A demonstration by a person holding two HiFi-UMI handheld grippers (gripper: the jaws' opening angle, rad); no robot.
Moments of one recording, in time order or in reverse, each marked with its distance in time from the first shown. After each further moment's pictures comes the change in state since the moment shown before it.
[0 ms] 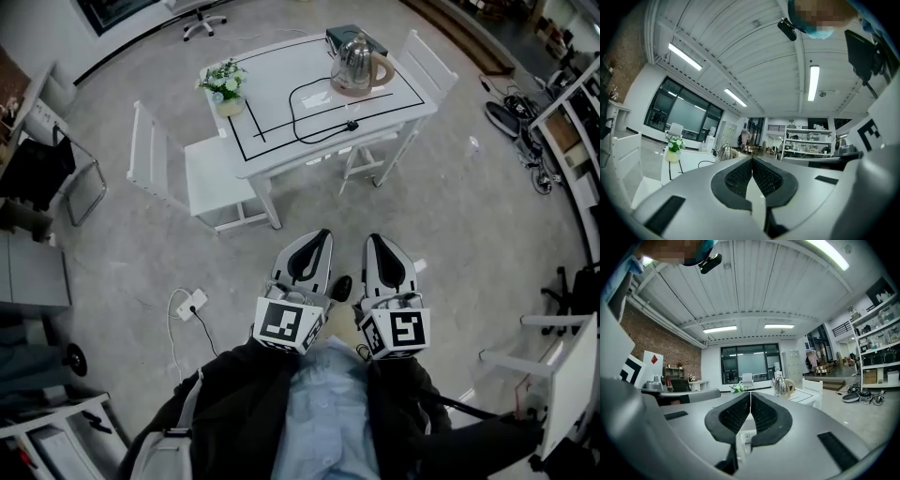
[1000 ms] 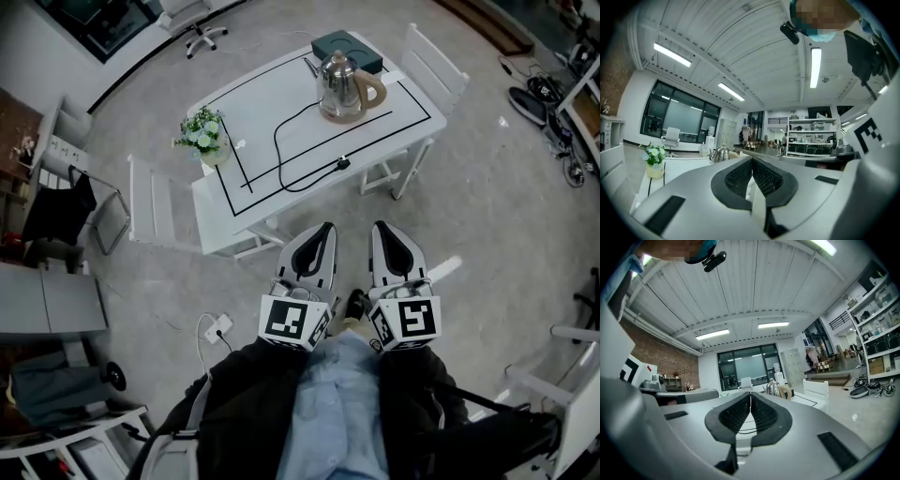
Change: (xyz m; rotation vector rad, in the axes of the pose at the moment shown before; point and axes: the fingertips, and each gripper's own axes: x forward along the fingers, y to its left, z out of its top) left arm 0.182 0.021 0.009 0.102 0.068 0.022; right arm 0.132 -0.132 0.029 0.096 -0.037 0.033
